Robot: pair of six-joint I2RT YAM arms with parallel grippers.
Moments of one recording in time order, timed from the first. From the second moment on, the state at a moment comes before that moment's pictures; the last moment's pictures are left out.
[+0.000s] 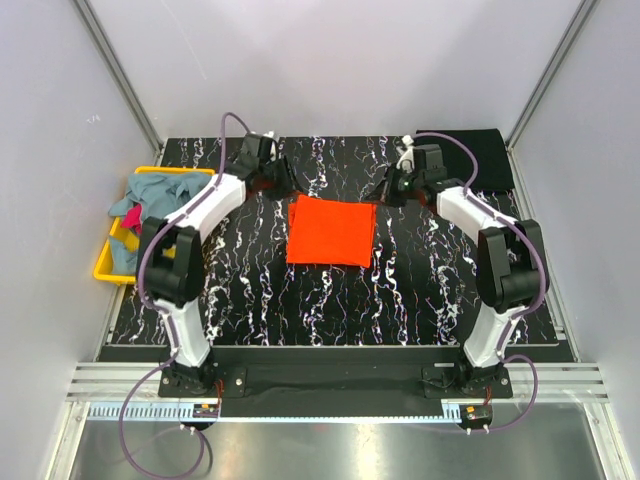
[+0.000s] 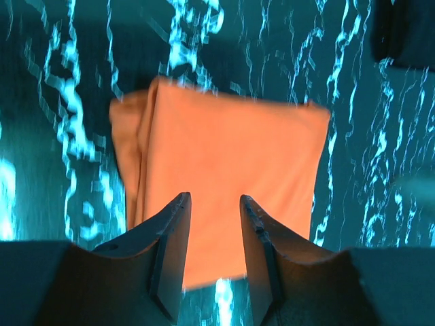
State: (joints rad) left arm -0.33 1.86 1.50 -0.43 0.21 -0.58; right arm 0.22 1.83 1.31 -0.14 -0.50 0.52
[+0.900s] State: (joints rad) left arm -0.32 2.16 1.59 -0.42 0.24 -0.53; right arm 0.37 2.01 1.10 -0.02 -0.83 0.62
